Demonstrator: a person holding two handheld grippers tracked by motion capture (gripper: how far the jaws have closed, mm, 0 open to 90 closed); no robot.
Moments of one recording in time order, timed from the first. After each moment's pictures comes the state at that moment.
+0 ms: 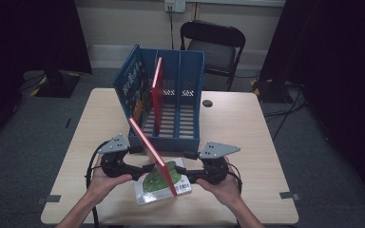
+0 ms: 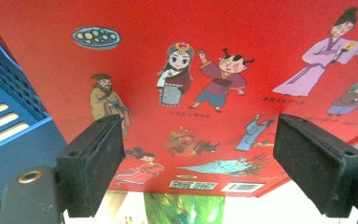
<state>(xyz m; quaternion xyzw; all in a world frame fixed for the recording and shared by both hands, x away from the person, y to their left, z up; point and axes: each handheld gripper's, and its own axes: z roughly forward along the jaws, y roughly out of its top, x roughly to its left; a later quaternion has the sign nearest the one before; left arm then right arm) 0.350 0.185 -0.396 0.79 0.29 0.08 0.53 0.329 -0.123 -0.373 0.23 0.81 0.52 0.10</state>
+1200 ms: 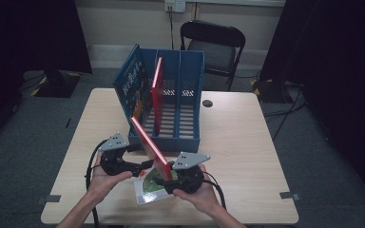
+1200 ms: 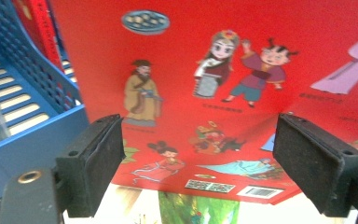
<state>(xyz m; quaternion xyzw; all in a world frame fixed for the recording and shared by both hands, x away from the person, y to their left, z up) 0.357 0.189 -0.400 0.78 0.32 0.10 0.53 0.323 -0.064 -0.405 0.21 0.83 0.50 0.08</state>
